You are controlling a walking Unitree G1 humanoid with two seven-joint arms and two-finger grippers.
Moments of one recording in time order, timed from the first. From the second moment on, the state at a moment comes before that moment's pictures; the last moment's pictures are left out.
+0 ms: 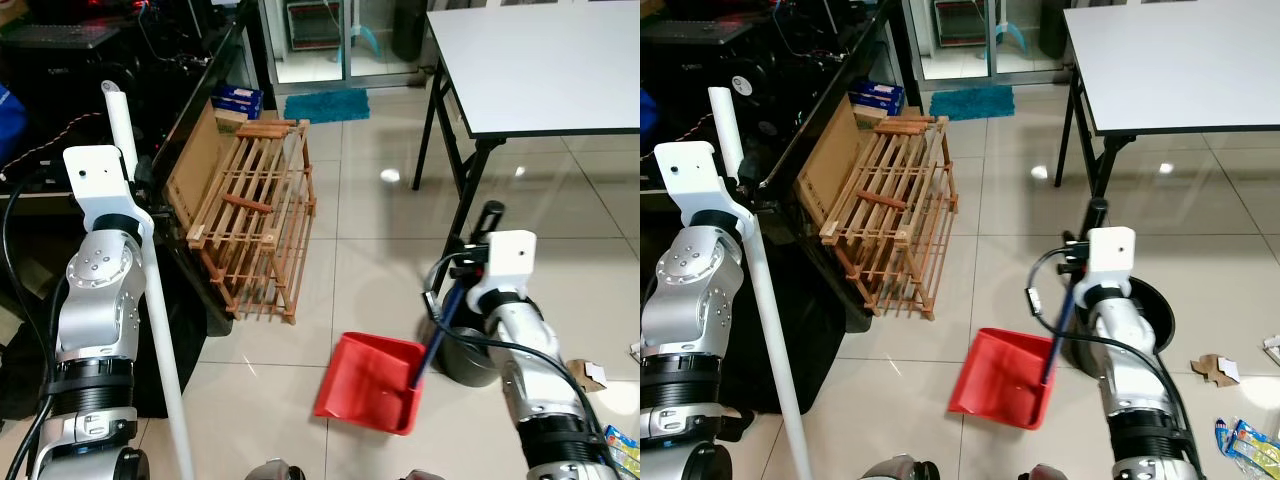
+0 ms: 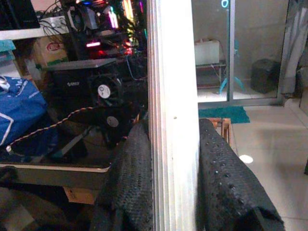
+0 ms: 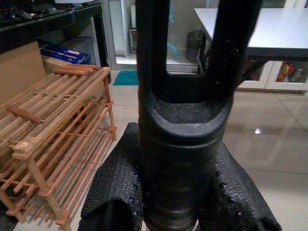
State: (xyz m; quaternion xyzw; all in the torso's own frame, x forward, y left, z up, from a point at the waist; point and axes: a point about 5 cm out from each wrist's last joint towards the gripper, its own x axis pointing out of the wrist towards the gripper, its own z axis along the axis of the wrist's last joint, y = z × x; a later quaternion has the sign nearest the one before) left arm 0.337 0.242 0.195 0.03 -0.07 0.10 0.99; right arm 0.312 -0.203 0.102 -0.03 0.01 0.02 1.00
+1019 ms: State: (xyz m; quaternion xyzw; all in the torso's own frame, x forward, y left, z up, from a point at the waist) left arm 0.391 0.252 0.287 0.12 -0.18 0.09 0.97; right arm 0.313 -0.196 0.098 -0.03 0.02 0.02 1.00
